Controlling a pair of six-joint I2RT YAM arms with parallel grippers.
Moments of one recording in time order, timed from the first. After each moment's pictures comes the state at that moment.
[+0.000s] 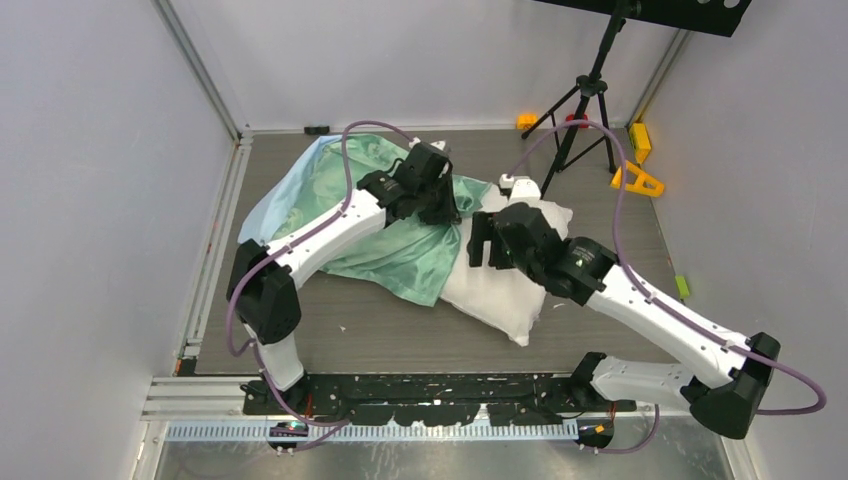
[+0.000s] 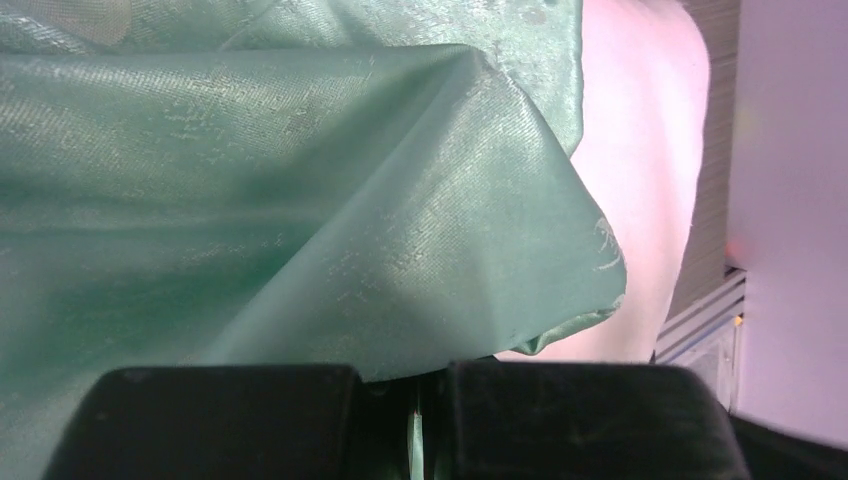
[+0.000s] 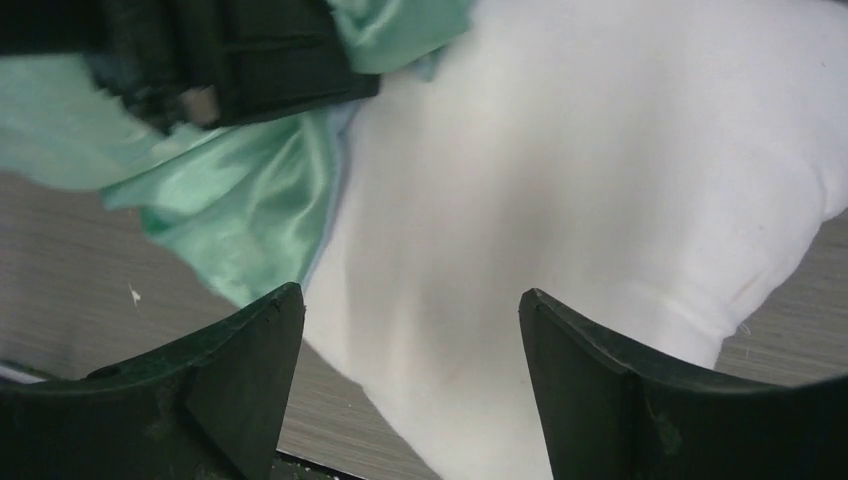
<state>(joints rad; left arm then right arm) -0.75 1.77 1.61 -0.61 0.04 -0.70 0.80 1.11 1.10 -0.70 0.37 0.59</state>
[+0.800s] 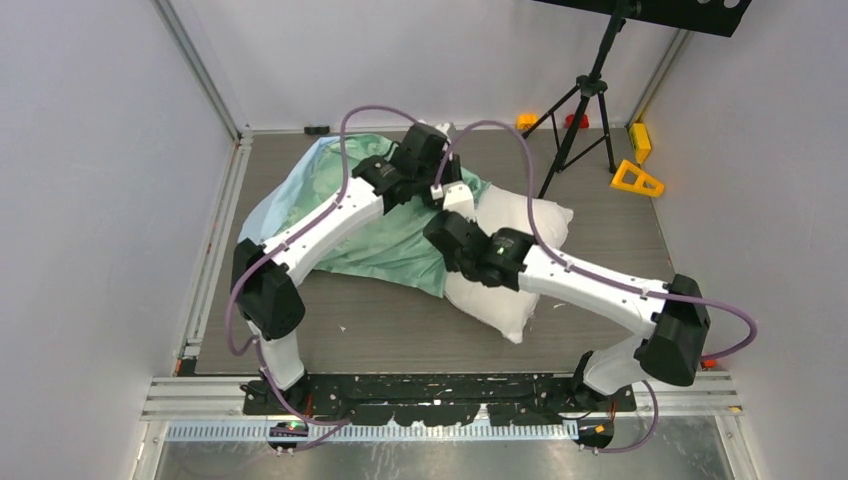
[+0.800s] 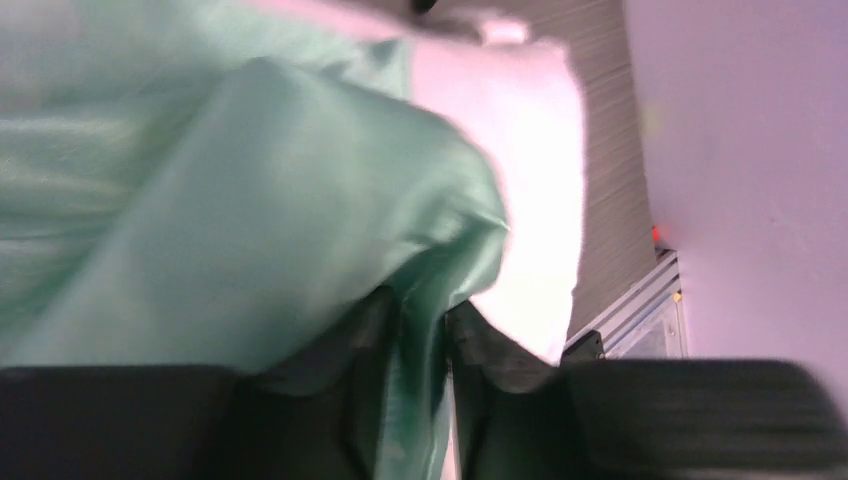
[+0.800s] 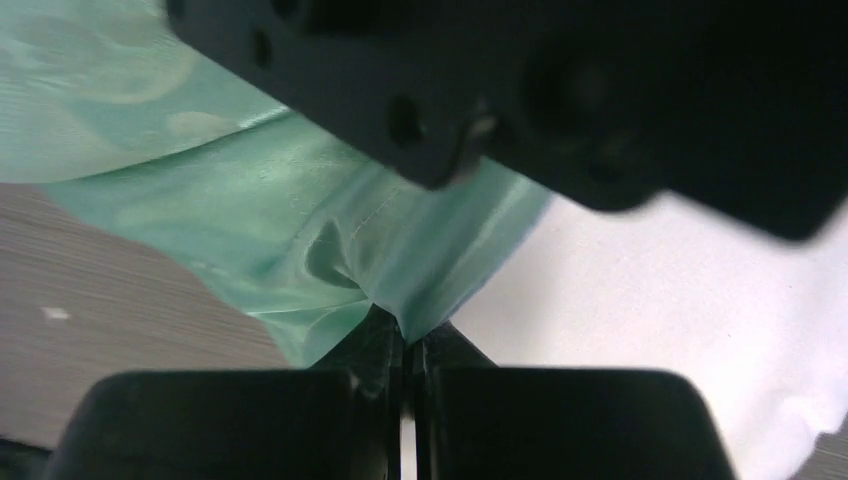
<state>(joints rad) -0.72 1.80 1.74 -0.64 0.15 -0.67 1.01 1.45 1.22 -0.64 0.59 0.51</state>
